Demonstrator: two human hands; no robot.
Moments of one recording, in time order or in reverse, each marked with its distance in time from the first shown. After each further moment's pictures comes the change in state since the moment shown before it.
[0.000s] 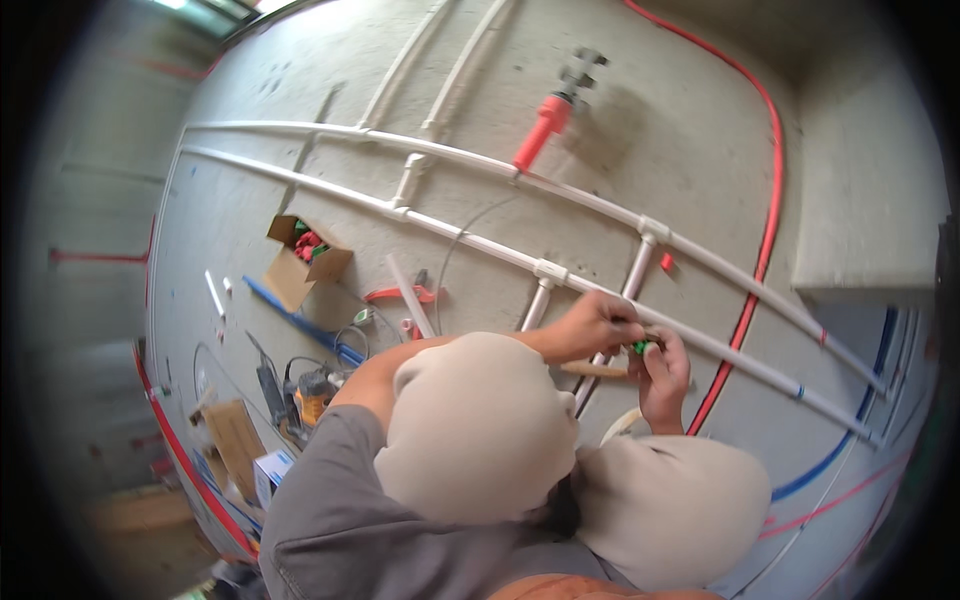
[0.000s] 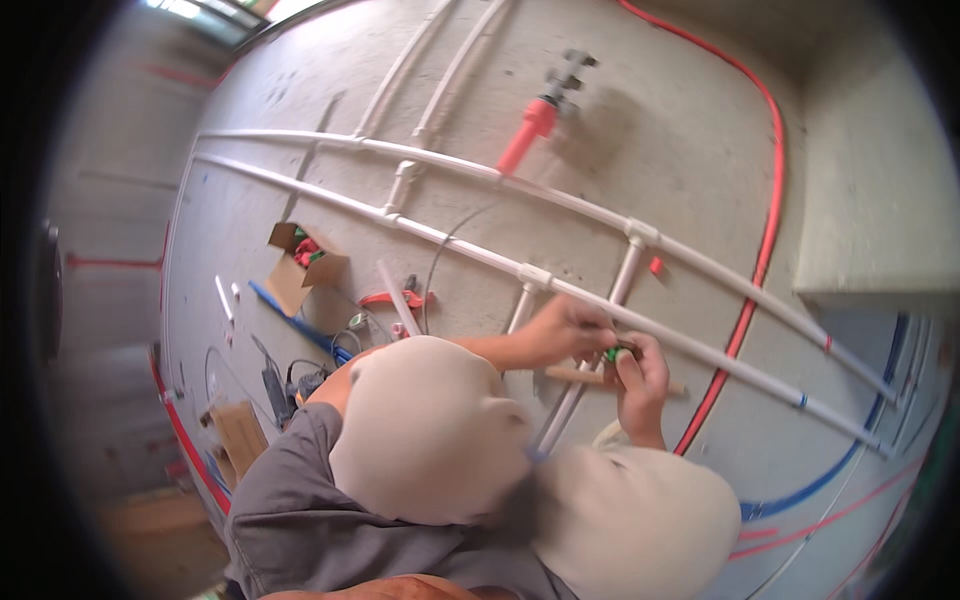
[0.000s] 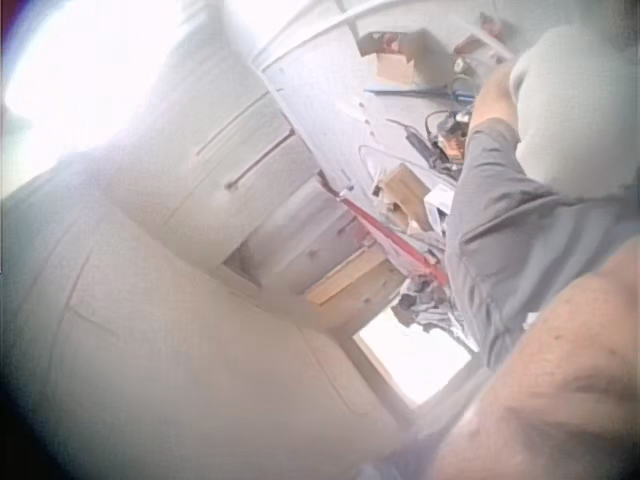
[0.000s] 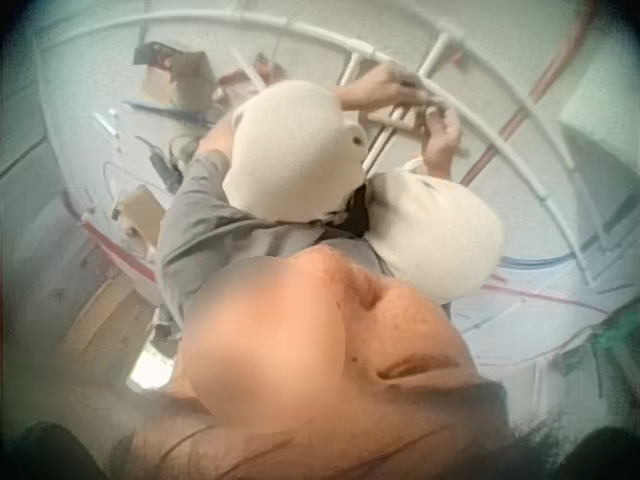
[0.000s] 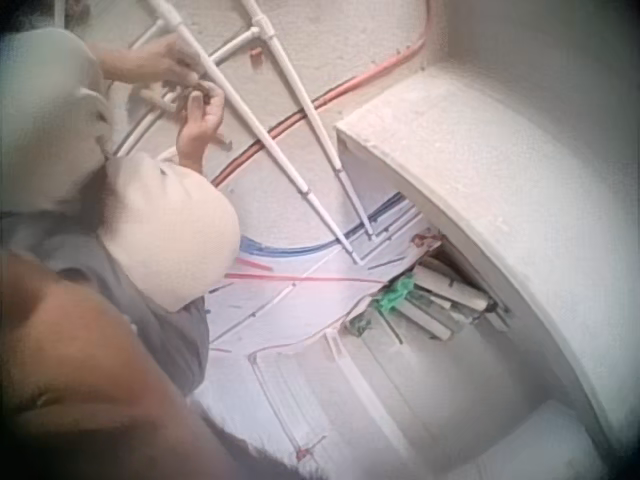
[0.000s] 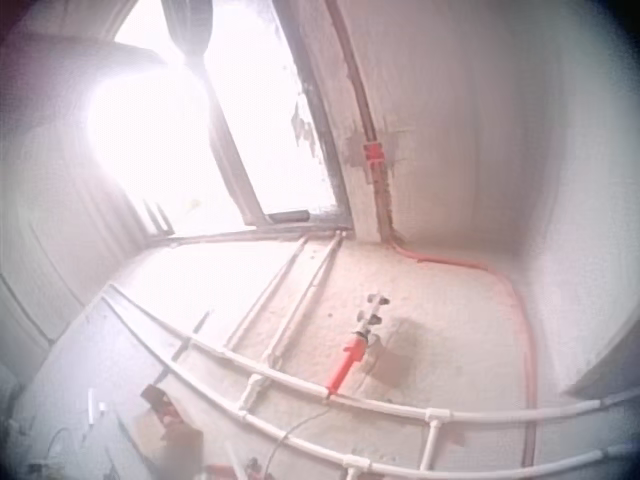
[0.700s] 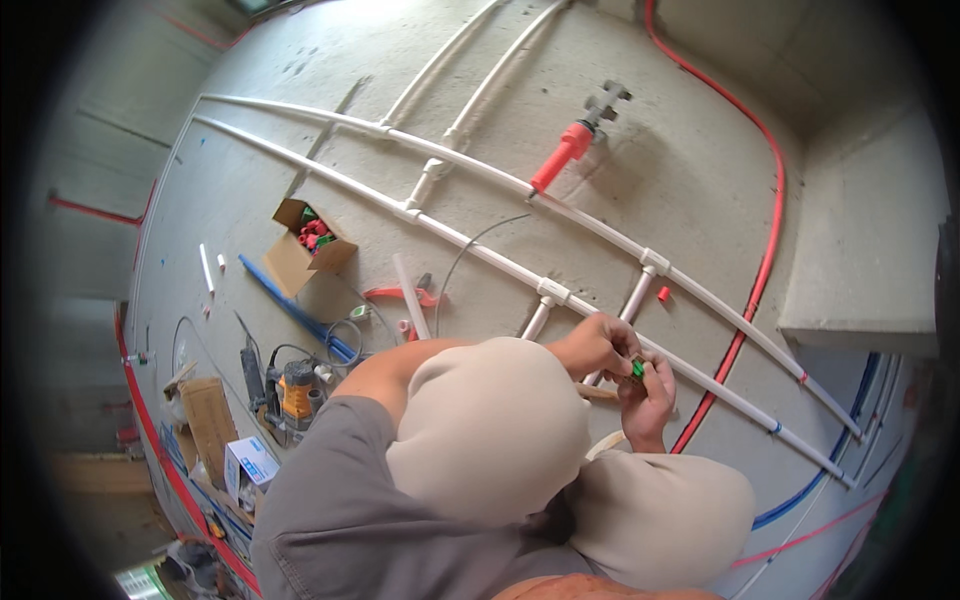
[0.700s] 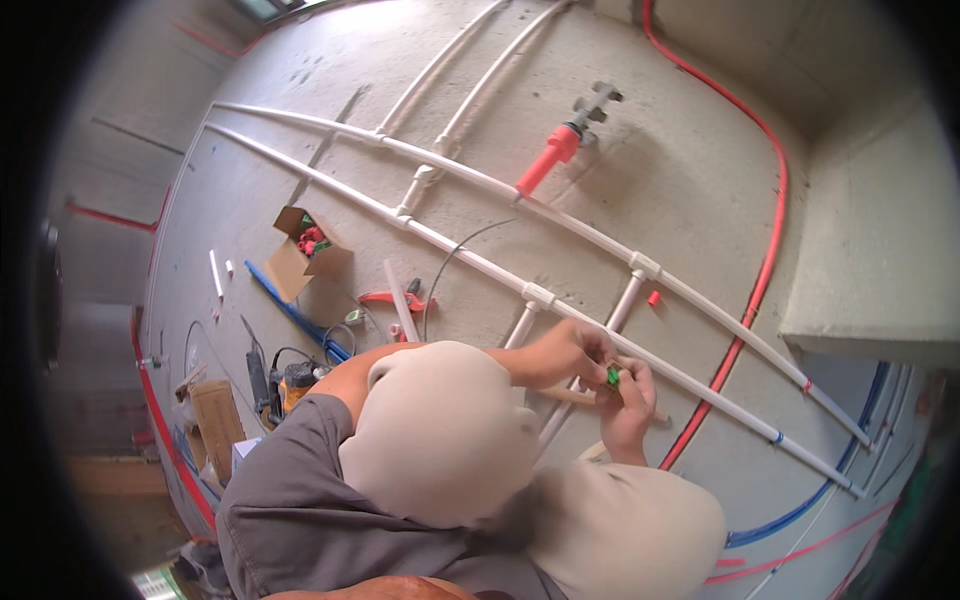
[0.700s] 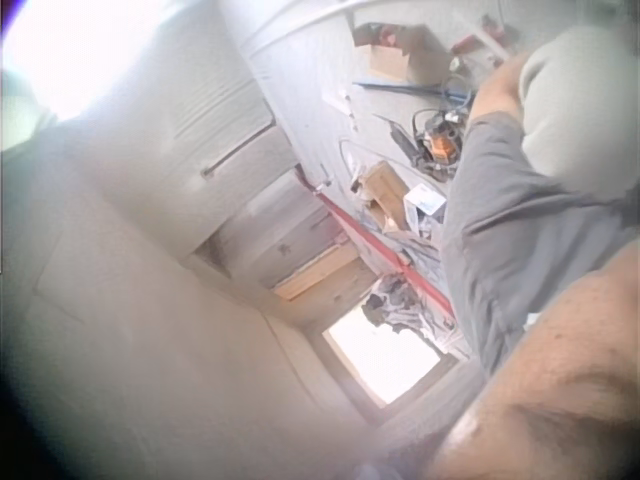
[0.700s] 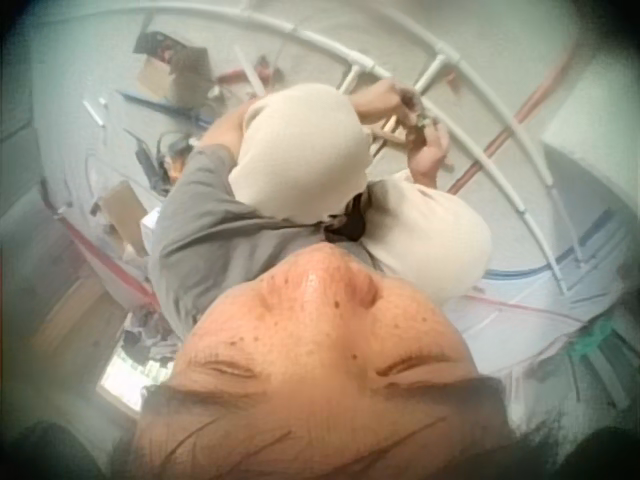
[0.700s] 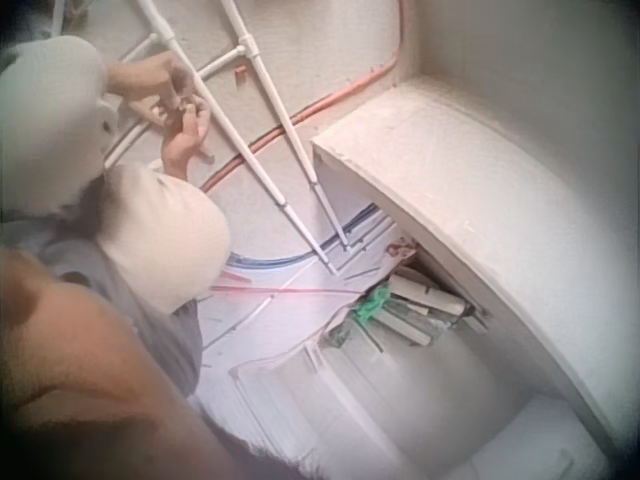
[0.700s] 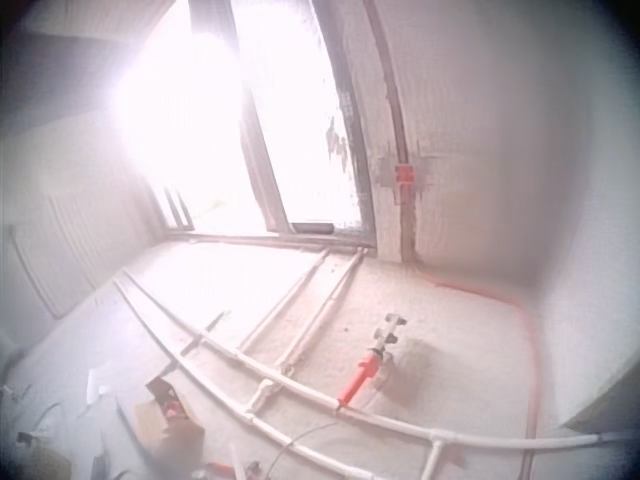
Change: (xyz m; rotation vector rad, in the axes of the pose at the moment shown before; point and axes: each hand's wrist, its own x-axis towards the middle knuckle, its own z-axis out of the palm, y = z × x) left_hand 0.001 -0.012 0.001 -0.259 -0.070 -0.030; right_hand 0.002 0.008 0.004 0.238 0.016 0.057
